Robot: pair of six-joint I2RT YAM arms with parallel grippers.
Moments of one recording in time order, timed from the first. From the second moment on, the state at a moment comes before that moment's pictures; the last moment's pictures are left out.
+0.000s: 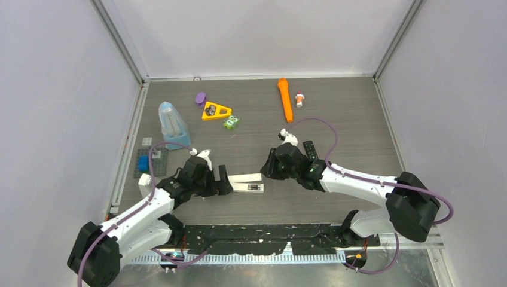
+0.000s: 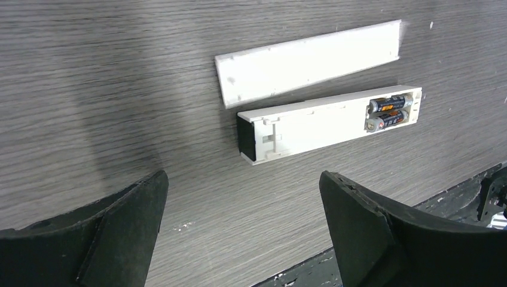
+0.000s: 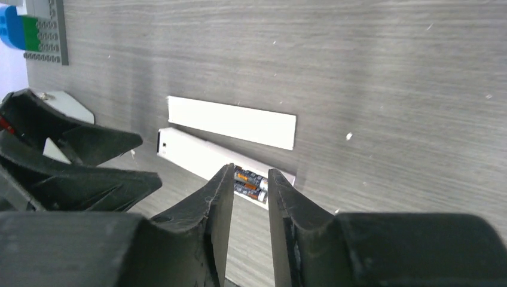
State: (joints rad) left arm -0.57 0.92 0.39 -0.34 0.11 -0.62; right arm 0.90 1.32 0.71 -0.10 0.12 0.88
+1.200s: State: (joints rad) left arm -0.57 1.00 0.38 -0.25 0.09 -0.65; right arm 1.02 1.56 0.81 -0.19 0.10 0.84
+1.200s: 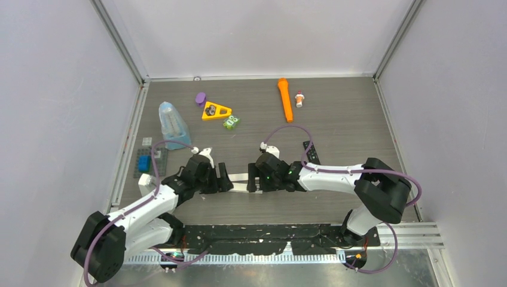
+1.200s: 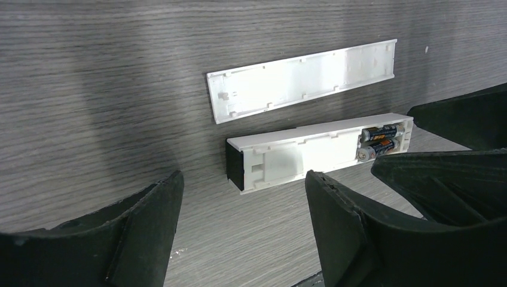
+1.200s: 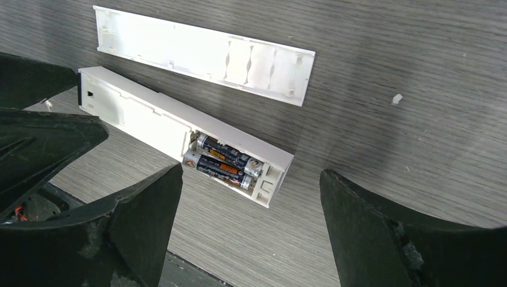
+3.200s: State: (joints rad) left arm -0.57 1.03 0.38 -0.21 0.10 -0.66; right arm 1.01 1.64 0.83 -0.06 0.02 0.95
